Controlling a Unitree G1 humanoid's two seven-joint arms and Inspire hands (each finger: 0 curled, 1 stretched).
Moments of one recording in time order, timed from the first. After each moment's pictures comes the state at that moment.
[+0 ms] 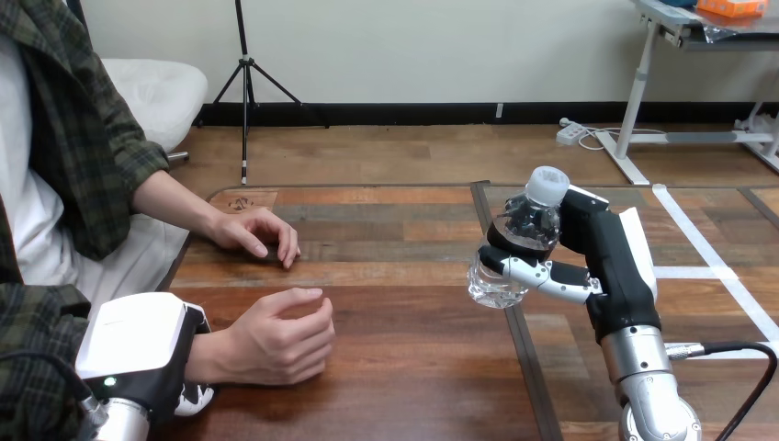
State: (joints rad) left arm 0.10 0.53 -0.23 0.08 0.95 0.19 0.13; right arm -0.38 -0.20 -0.04 0.99 -0.13 -0.86 -0.09
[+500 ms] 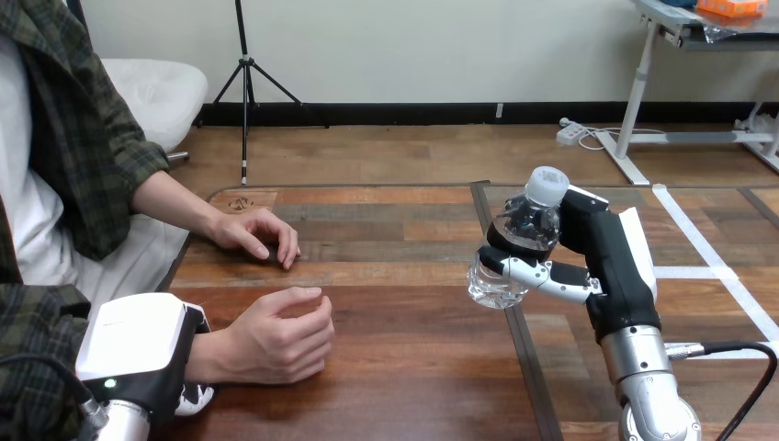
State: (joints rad) left arm 0.10 0.52 -0.23 0.10 0.95 0.18 0.16; right arm -0.38 -0.20 -0.04 0.99 -0.13 -0.86 -0.09
